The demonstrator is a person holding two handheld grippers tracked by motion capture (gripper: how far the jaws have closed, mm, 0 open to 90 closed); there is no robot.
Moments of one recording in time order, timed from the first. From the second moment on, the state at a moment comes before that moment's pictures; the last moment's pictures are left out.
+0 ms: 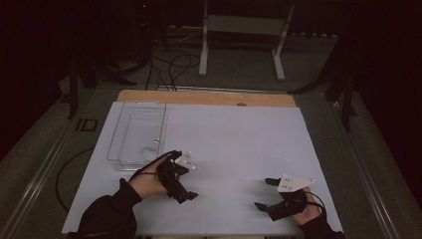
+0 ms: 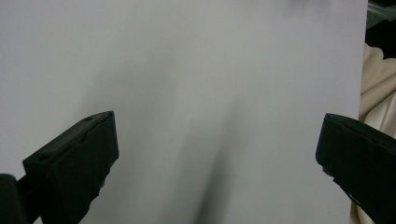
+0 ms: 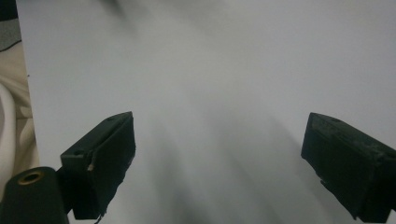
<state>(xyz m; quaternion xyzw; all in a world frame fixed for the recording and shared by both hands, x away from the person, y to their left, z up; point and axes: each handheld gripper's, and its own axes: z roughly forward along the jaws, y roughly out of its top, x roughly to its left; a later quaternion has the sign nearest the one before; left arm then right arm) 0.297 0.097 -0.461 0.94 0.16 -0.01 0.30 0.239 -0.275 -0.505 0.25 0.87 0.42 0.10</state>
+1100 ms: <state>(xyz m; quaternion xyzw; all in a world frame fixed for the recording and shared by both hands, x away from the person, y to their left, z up) 0.266 0.149 -0.489 0.93 0.18 -0.01 0.32 0.237 -0.273 -0.505 0.24 0.87 0.42 0.10</state>
